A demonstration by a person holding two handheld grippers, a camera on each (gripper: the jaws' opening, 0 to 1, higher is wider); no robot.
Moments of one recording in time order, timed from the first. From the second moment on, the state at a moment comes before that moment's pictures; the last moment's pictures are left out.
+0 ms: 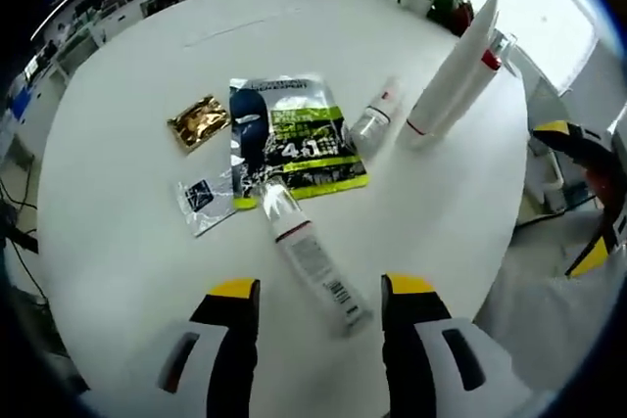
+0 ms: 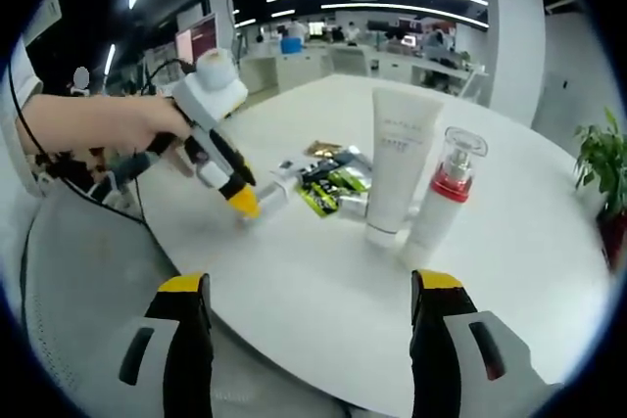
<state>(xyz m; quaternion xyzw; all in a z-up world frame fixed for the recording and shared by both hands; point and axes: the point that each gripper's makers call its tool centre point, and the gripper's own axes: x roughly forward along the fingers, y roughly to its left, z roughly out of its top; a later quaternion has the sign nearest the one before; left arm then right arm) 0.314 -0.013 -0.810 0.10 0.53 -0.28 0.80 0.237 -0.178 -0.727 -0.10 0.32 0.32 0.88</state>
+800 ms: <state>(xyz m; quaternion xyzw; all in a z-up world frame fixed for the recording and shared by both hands) 0.324 -0.016 -0.825 0.15 0.54 -0.31 0.77 0.239 -0.179 -0.728 -0.10 0.32 0.32 0.88</state>
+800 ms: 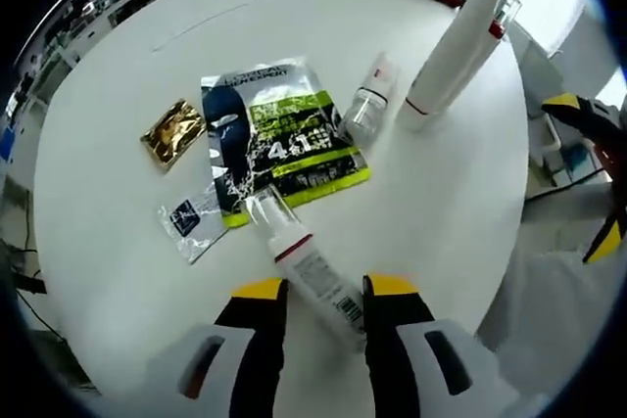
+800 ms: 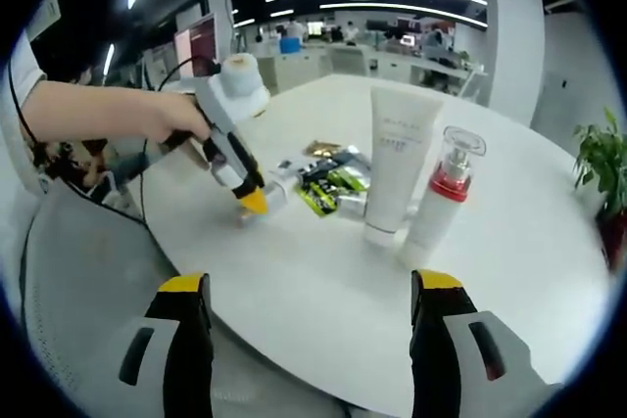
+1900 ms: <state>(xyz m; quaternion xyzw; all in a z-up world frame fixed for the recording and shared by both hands) 0.304 0.000 -0.807 0.03 0.52 -0.31 0.79 0.233 -0.175 -0.733 -0.11 0.33 0.34 0.87</state>
